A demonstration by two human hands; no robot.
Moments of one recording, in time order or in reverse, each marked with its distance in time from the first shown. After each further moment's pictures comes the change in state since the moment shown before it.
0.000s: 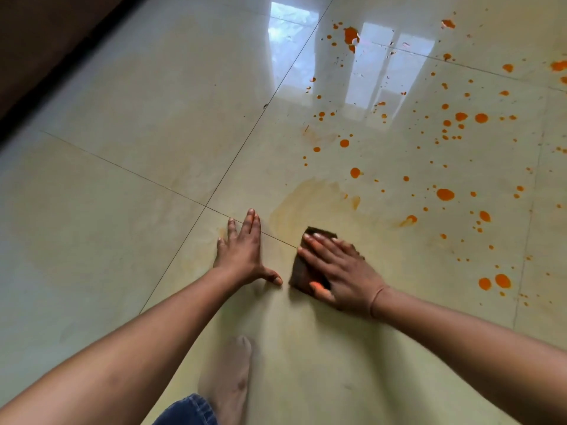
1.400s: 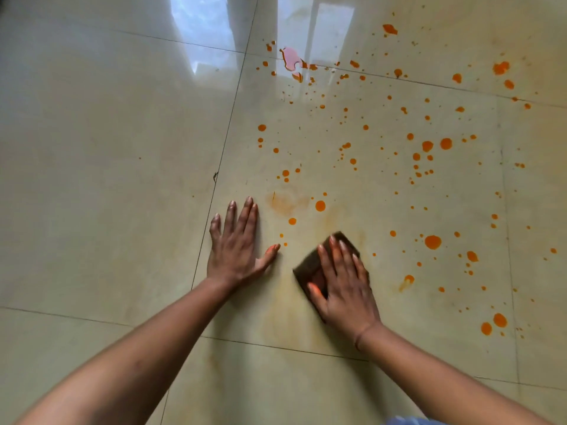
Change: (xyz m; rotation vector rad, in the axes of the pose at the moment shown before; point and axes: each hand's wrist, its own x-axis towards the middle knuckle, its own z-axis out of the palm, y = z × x) left_hand 0.204 0.009 -0.083 0.179 0.316 0.433; right_hand 0.102 0.036 -0.043 0.077 0.073 0.782
